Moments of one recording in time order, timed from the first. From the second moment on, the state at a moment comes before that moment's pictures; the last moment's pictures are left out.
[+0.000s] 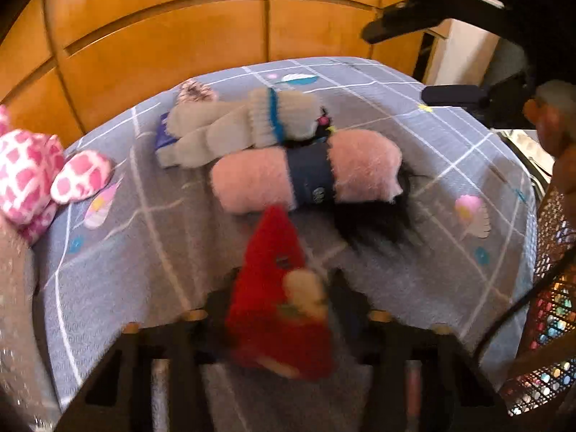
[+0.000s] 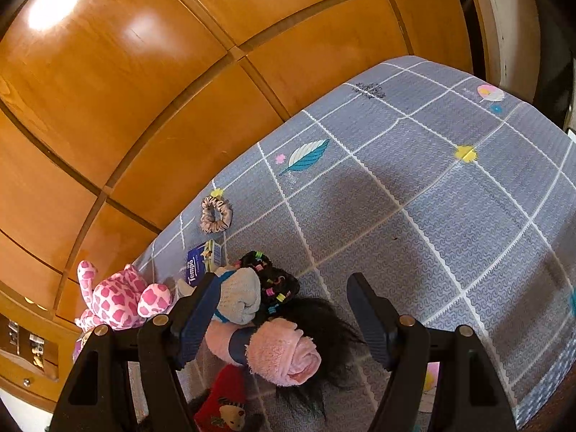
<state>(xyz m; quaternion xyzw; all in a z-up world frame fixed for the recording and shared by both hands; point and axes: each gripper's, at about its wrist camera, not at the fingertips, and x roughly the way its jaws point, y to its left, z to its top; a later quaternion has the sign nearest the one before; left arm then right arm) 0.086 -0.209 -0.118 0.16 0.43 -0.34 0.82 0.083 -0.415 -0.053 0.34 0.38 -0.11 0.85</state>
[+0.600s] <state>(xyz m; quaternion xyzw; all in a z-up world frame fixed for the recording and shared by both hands) 0.067 -0.095 -0.119 0.09 0.40 -0.21 0.89 0.091 -0.403 -0.057 0.31 0.41 -0.11 0.85</state>
